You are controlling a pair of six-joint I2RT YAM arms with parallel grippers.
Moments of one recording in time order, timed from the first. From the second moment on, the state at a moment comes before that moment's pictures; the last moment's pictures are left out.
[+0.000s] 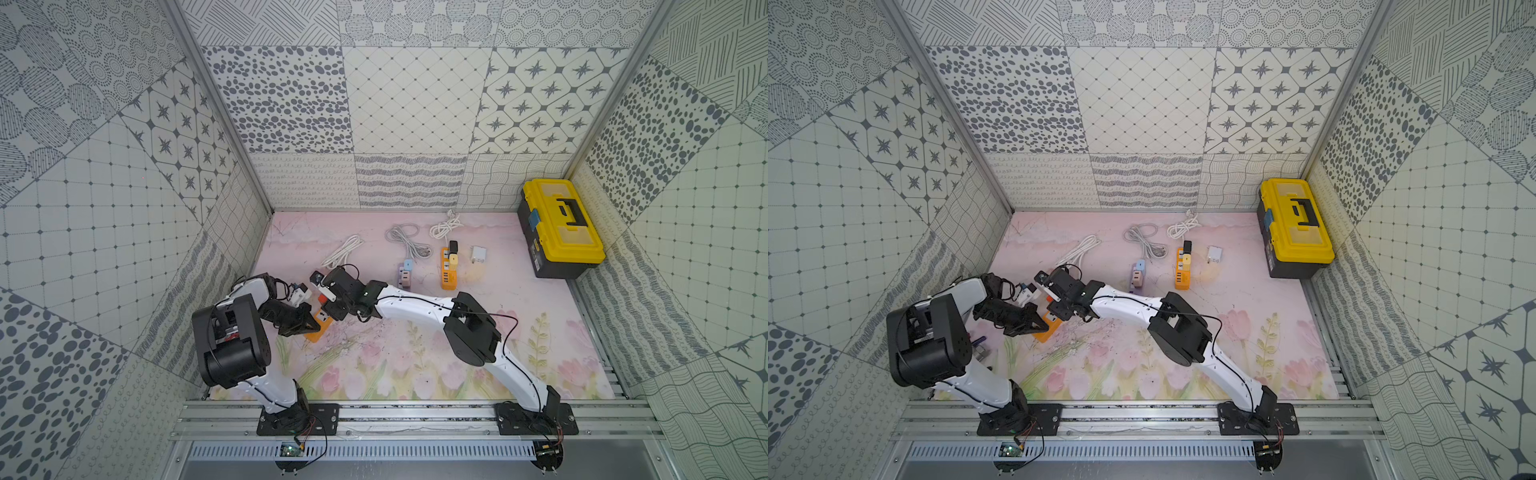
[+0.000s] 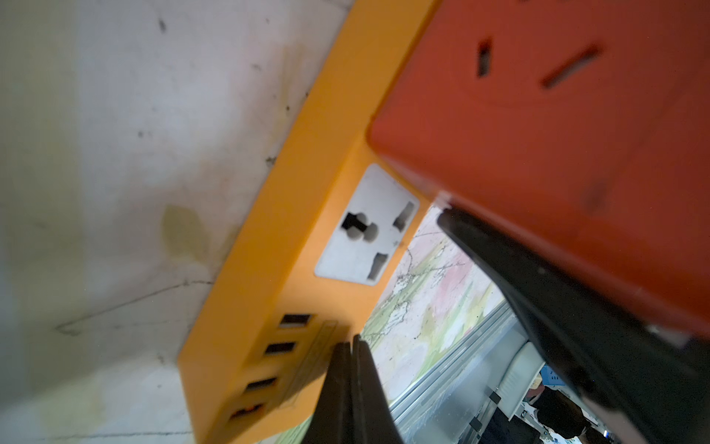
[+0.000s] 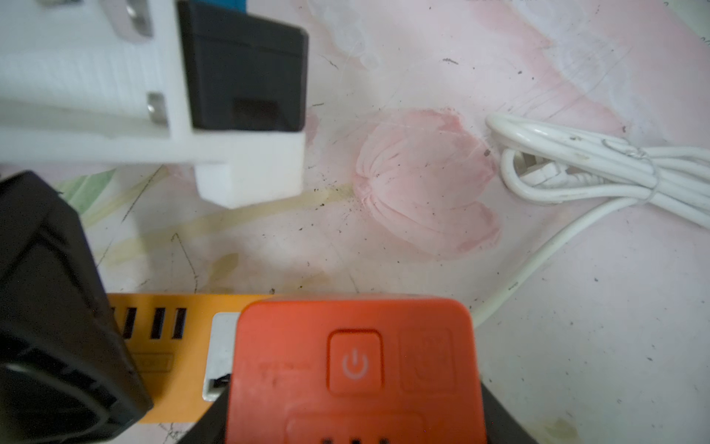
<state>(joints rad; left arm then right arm) 0.42 1.66 0.92 -1.04 0.55 0.37 1.10 2.42 2.05 -0.42 0.11 -0.04</state>
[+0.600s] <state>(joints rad) 0.41 1.67 0.92 -1.05 0.57 0.37 1.09 2.42 2.09 -0.49 0.06 -0.02</state>
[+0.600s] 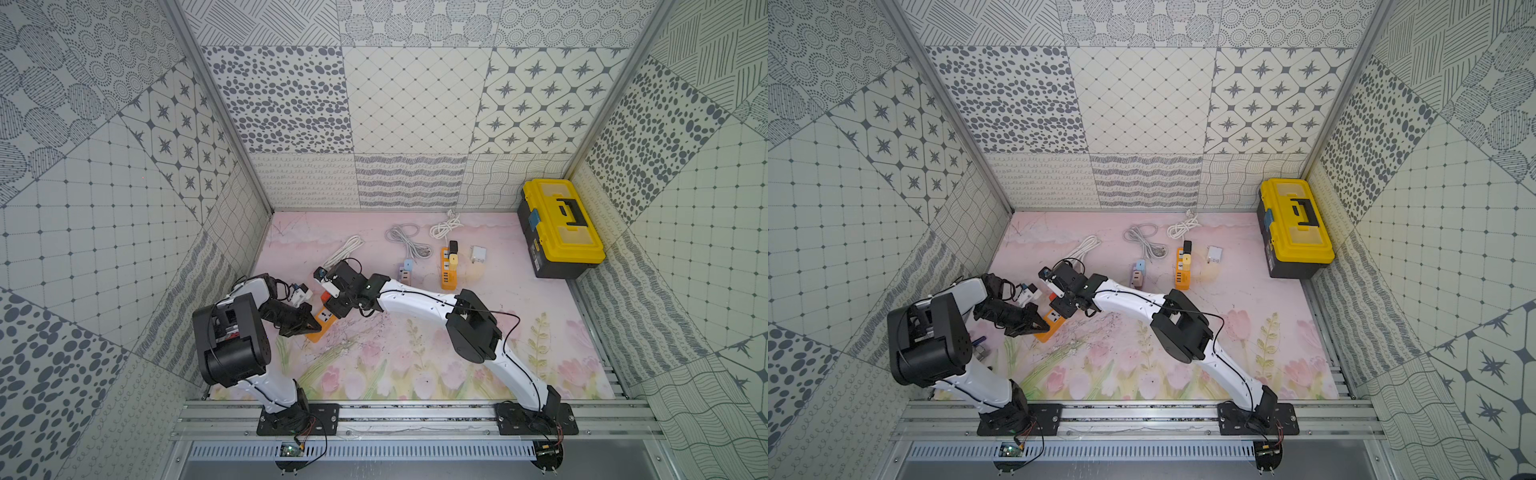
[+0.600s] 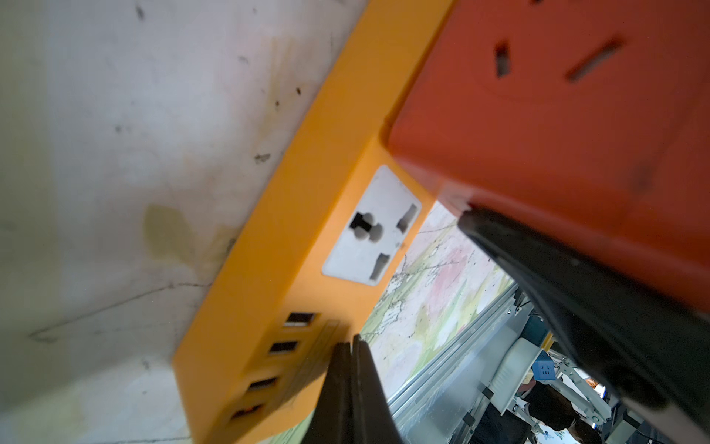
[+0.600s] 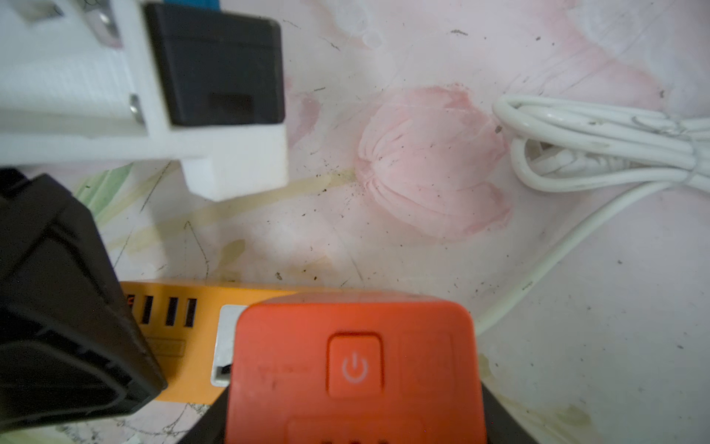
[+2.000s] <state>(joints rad) 0.41 1.68 0.92 -1.06 0.57 0.37 1.03 2.43 2.13 -0.54 -0.11 0.06</state>
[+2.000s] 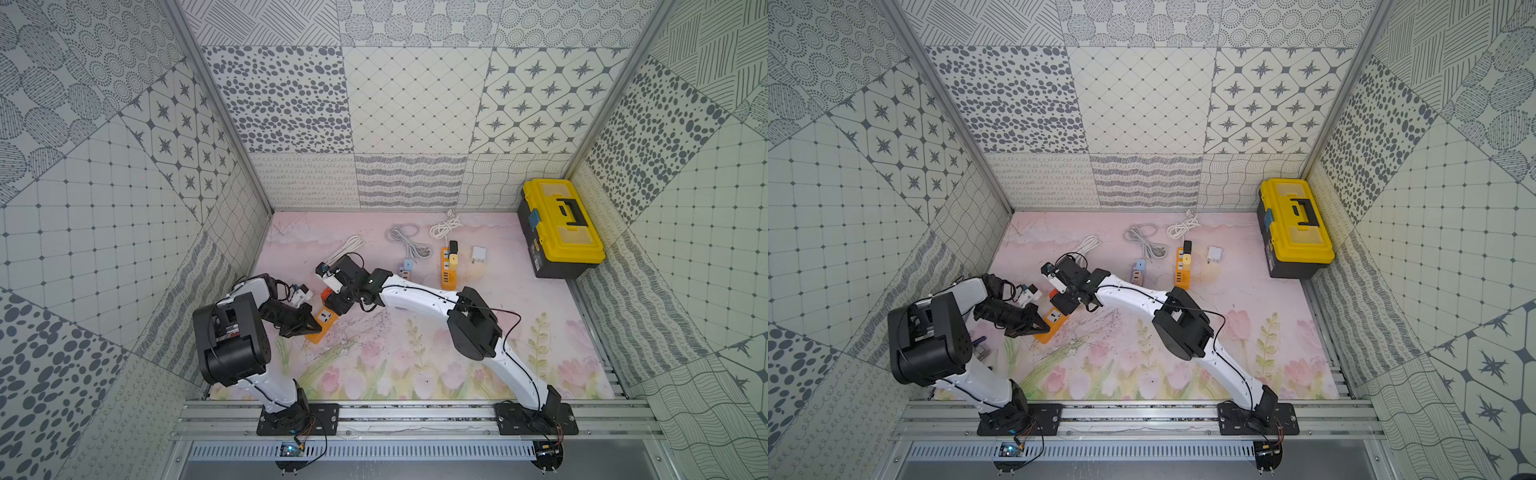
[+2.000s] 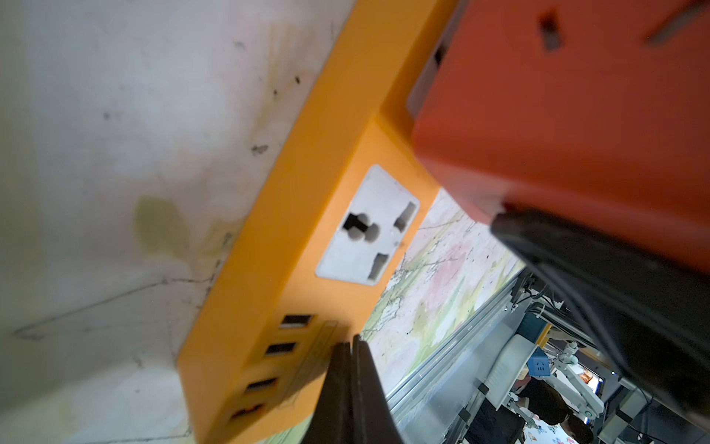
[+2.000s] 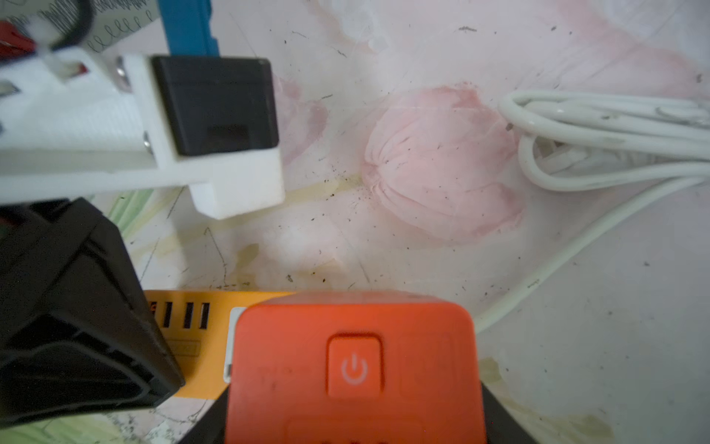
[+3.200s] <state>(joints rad) 0.41 1.67 0.92 -1.06 0.57 0.37 0.71 1.70 1.51 -0.63 0.01 0.22</state>
